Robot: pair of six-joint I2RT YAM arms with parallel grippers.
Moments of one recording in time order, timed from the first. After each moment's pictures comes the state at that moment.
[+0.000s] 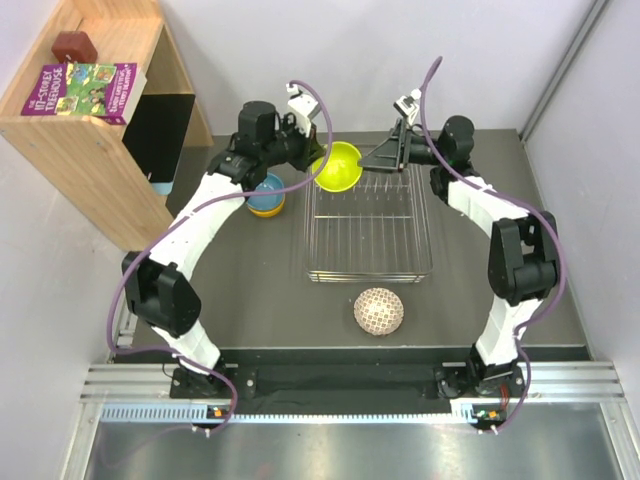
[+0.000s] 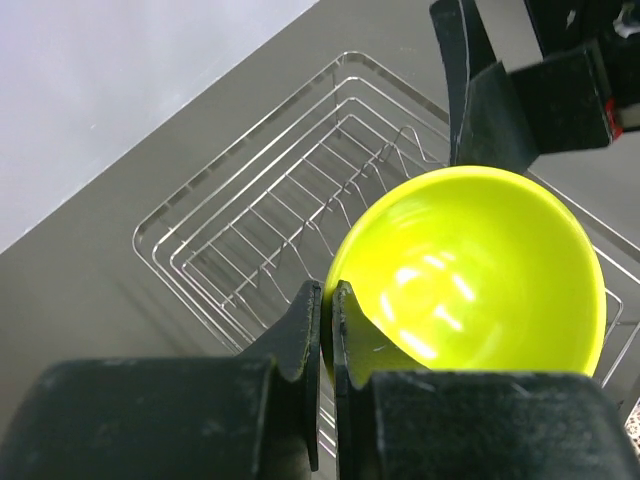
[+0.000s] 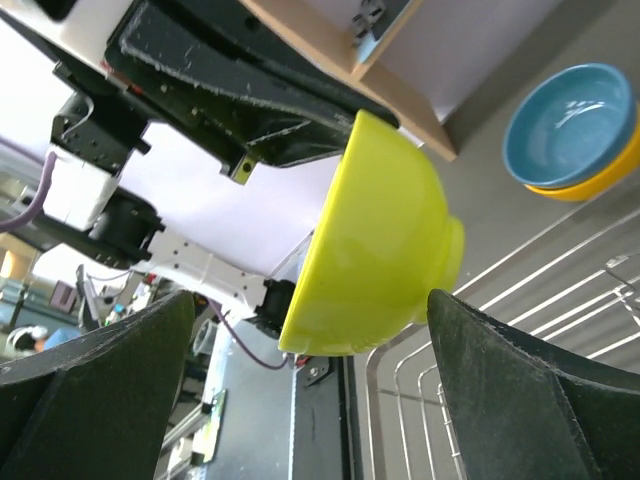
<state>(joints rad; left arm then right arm) -0.41 1.68 1.65 -0.31 0.43 0.11 0.23 1.85 1.38 0.70 -1.24 1.12</state>
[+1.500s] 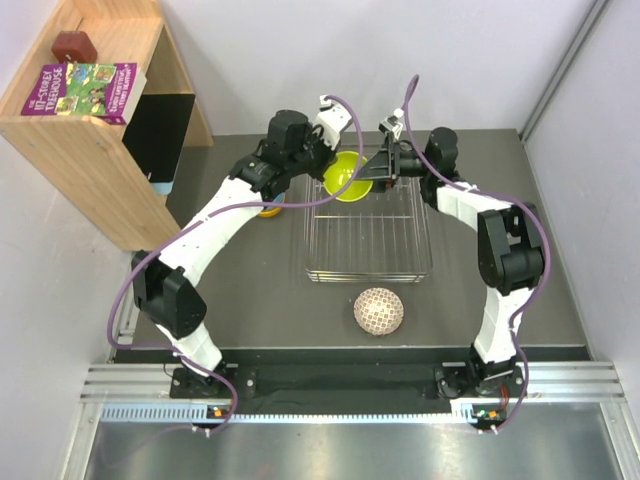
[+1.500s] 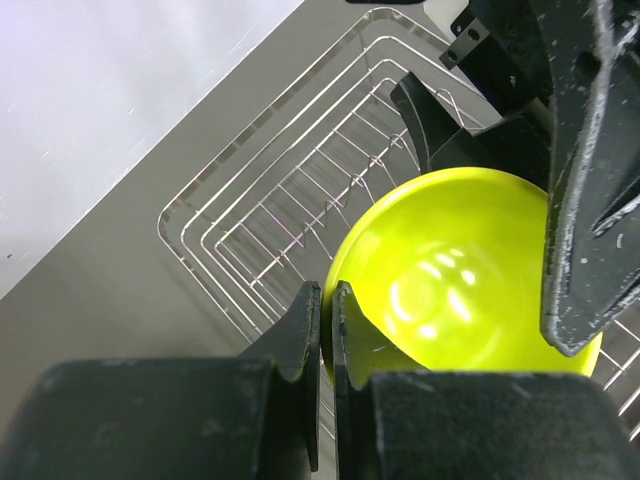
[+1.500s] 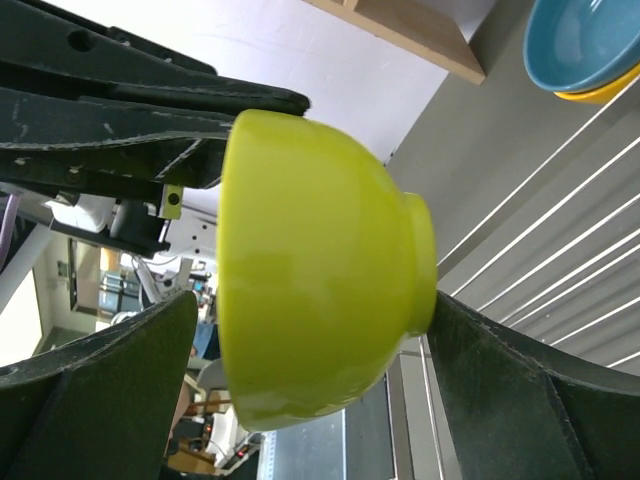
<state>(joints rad) -0.56 1.70 1.69 -0.39 0.15 0.23 0.26 1.96 1.35 0.75 -1.31 1.25</state>
